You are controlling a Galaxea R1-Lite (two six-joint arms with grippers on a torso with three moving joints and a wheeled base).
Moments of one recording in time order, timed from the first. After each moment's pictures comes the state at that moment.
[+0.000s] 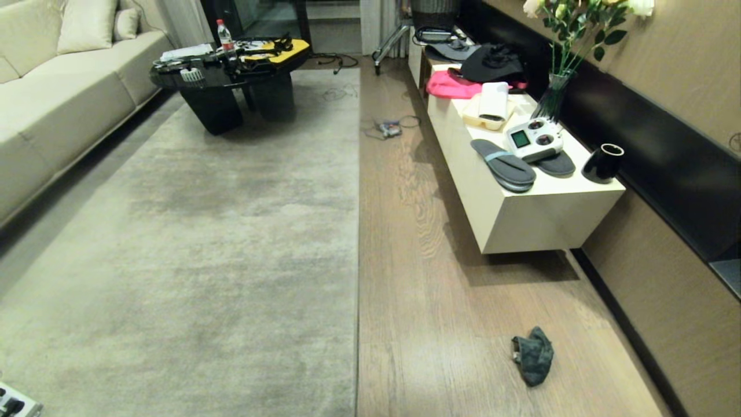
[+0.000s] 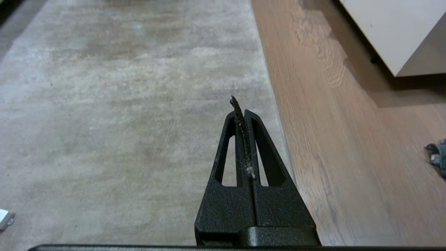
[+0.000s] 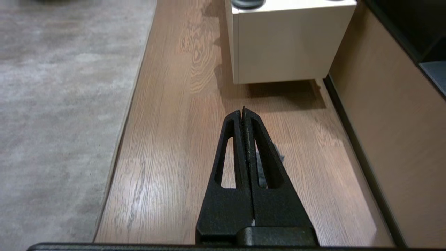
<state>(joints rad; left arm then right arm) 0.00 0.00 -0.01 0.03 -0.02 0.02 0.01 0.00 0.00 -0.01 0.00 0.02</state>
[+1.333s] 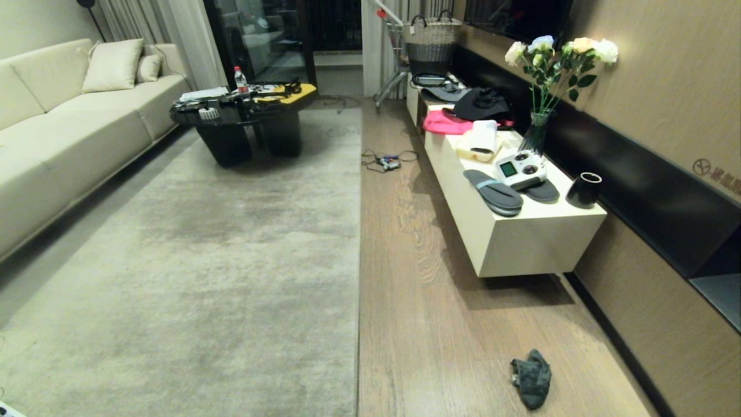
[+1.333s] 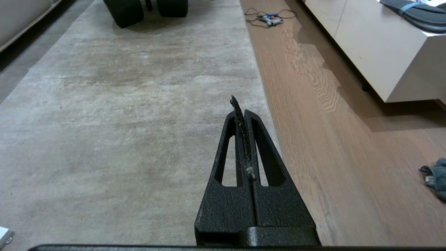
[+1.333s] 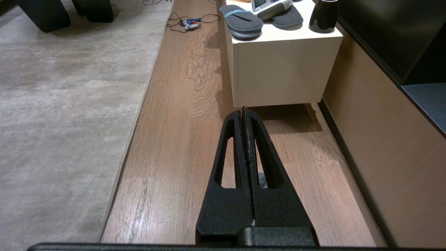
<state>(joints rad) 0.00 0.00 -0.01 0.02 -0.02 0.01 0.01 0.00 0.00 -0.01 0.00 0.02</state>
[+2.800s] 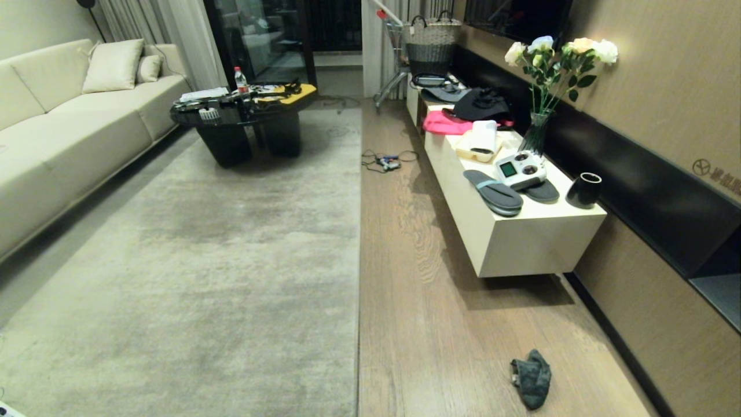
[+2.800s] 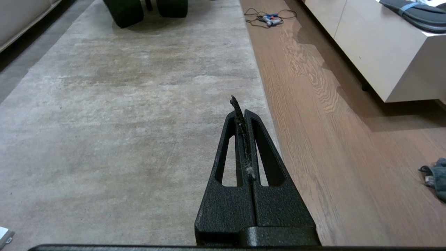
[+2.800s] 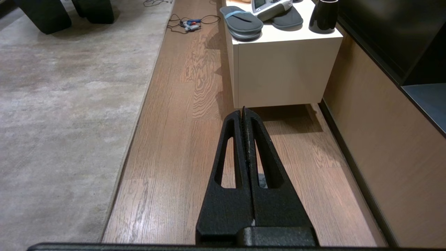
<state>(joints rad) 0.00 0.00 -0.01 0.02 -0.02 0.01 0.01 0.00 0.00 -0.02 0.00 0.02</state>
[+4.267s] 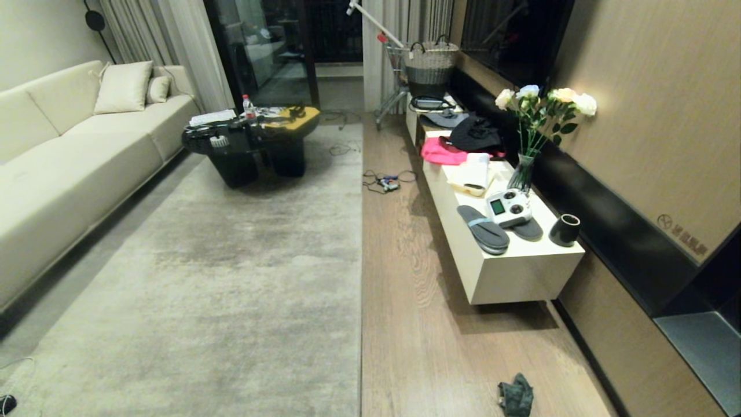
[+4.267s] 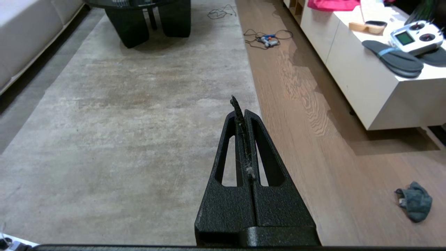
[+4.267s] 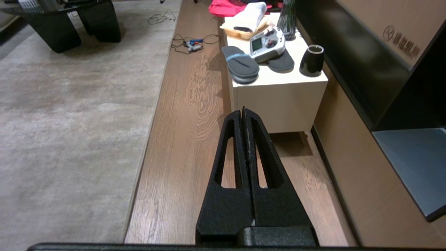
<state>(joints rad) 0.00 0.00 -0.01 0.02 -0.02 0.01 0.01 0.00 0.00 -0.01 0.00 0.02</state>
